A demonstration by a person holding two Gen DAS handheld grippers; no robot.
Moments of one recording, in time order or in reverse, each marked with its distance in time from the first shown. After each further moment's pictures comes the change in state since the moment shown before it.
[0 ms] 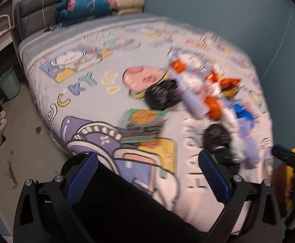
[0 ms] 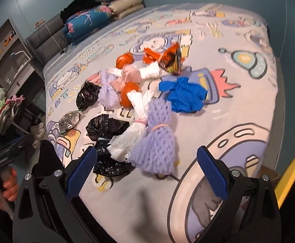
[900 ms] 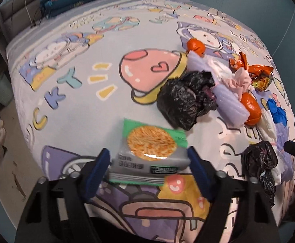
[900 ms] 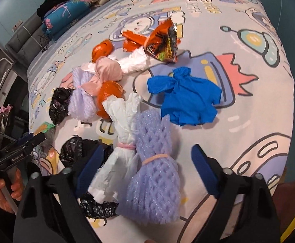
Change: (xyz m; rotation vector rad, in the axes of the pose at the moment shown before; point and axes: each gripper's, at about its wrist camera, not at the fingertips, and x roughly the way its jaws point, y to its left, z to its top) left arm 0.105 0.006 0.053 0.059 0.141 0.000; right arm 0.079 -0.007 0.037 0.115 0.112 -0.050
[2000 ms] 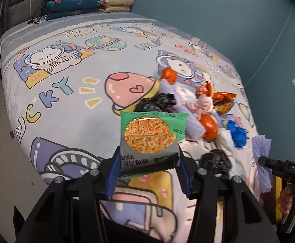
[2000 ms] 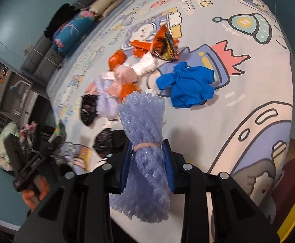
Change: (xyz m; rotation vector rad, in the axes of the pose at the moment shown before) left arm -0.057 0.004 -0.025 -0.085 -0.195 -0.230; right arm -0.062 -0.019 -0.024 0.138 -0.047 0.220
